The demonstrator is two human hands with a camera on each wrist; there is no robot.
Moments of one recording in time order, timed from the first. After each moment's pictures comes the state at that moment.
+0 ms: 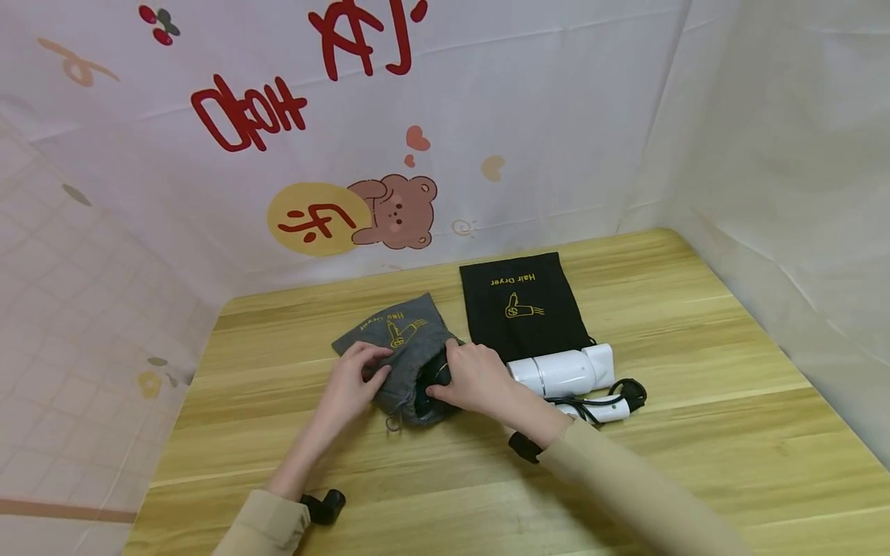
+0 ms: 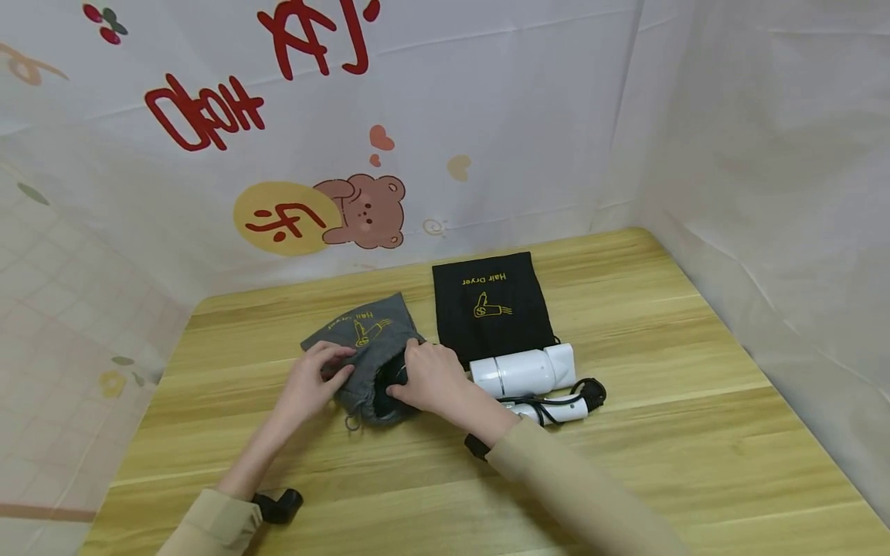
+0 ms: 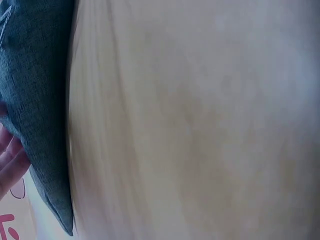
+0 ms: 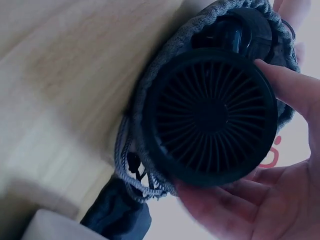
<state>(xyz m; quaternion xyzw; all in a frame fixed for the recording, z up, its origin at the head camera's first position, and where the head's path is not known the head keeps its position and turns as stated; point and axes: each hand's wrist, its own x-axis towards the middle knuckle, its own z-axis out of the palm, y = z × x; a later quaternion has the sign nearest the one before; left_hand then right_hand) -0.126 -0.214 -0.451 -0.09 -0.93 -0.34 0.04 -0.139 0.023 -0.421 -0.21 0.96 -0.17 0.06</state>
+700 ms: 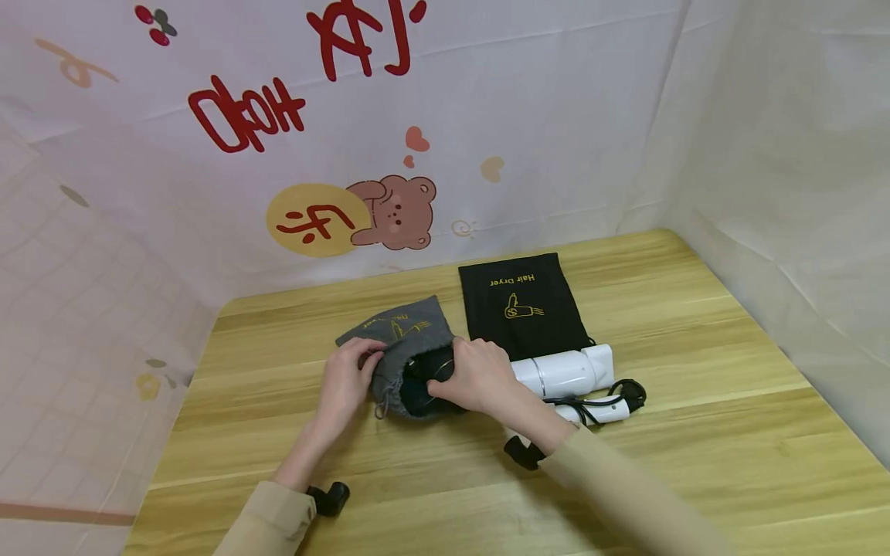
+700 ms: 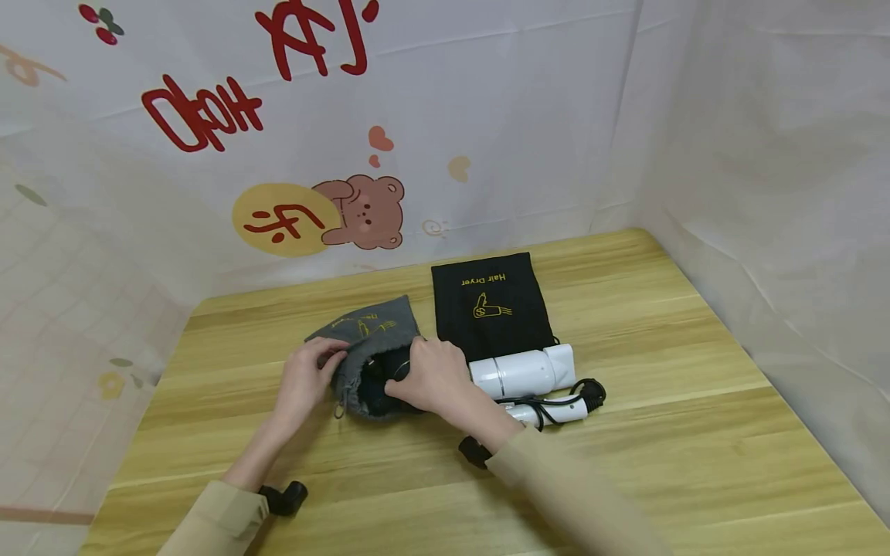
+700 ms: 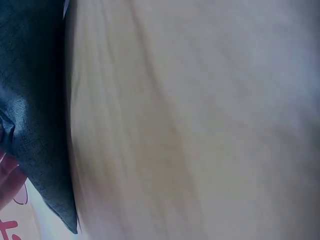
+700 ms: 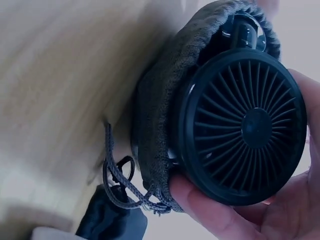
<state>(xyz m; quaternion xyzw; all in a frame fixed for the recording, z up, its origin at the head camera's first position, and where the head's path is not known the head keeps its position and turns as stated) -0.135 -0.208 -0.448 -0.07 -0.94 -0.31 0.13 -0.133 0.026 -0.409 -0.14 0.96 -0.24 0.05</state>
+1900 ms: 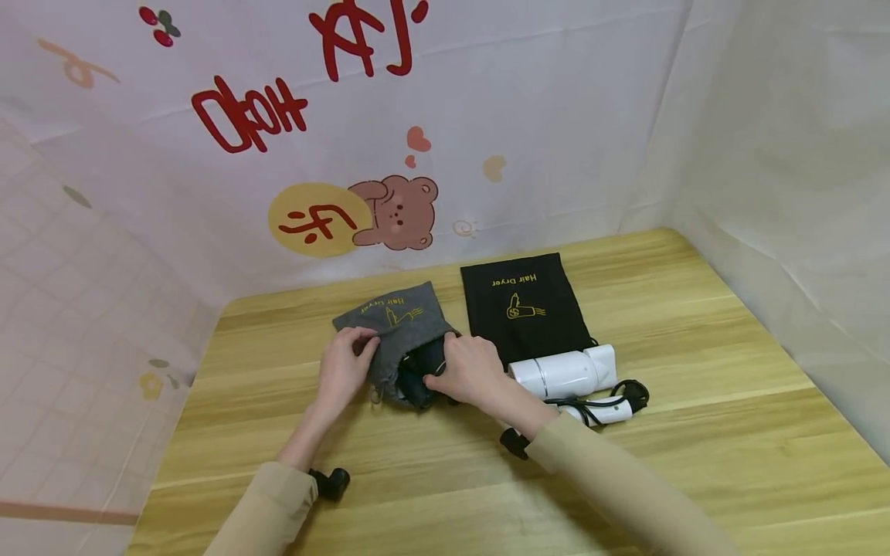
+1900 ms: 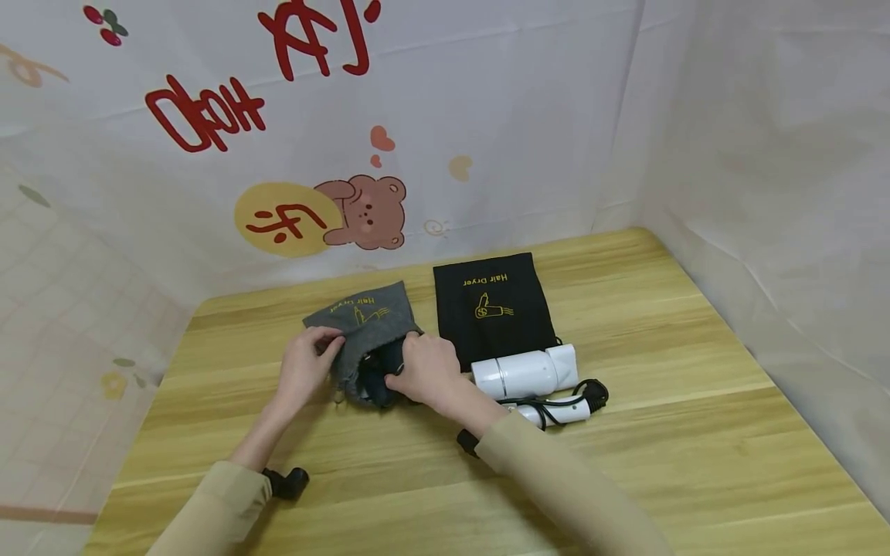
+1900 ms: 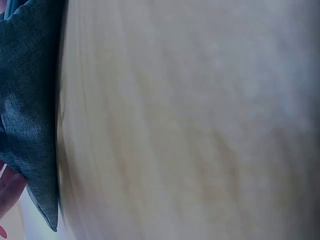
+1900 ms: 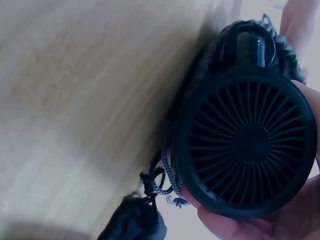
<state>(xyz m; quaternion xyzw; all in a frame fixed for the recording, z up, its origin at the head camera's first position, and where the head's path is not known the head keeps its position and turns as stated) -0.161 -0.219 -0.454 -0.01 -0.94 -0.33 0.12 -0.148 0.009 -0.426 -0.16 0.98 -0.15 0.03</state>
